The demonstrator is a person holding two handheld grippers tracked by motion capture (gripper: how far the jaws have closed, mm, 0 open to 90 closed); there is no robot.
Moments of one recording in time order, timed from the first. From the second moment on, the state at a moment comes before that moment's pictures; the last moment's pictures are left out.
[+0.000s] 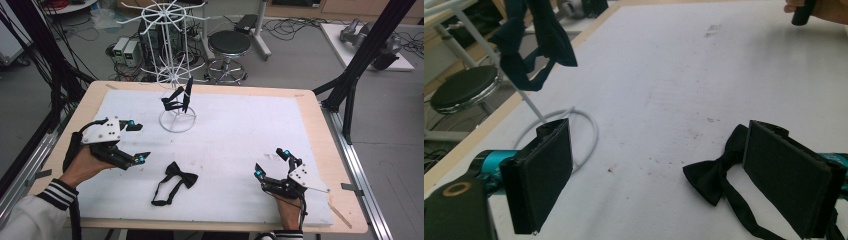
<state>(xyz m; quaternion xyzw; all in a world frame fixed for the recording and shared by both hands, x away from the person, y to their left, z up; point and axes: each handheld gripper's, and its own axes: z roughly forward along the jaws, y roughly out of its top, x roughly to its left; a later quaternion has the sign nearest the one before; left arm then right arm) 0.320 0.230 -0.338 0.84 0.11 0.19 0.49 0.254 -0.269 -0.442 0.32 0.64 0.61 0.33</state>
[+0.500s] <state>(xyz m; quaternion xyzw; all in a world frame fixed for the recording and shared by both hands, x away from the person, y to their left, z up) 0.335 0.202 -0.341 0.89 0.07 0.15 0.42 0.252 -0.266 -0.447 0.32 0.64 0.61 0.33</state>
